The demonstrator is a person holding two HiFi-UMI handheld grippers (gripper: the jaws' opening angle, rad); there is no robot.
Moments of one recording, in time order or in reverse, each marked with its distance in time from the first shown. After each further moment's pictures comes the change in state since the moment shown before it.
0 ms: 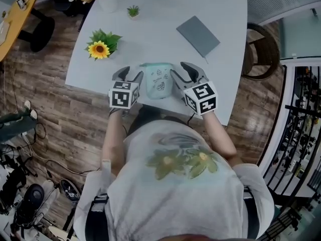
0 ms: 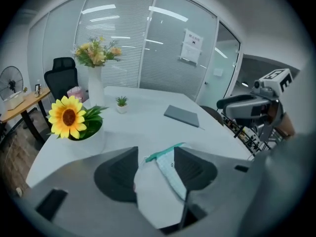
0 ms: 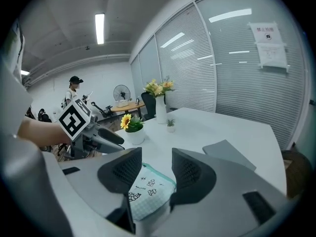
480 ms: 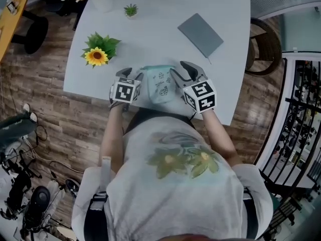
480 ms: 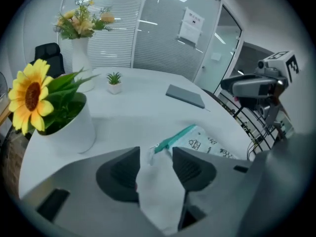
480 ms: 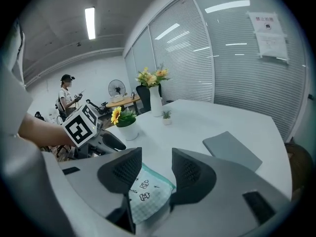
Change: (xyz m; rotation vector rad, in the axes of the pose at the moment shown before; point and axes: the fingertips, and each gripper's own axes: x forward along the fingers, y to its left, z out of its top) left arm 0.065 0.027 -0.038 0.056 0.204 -0.080; right arm 0.045 -0.018 -0.017 0.052 0.081 -0.022
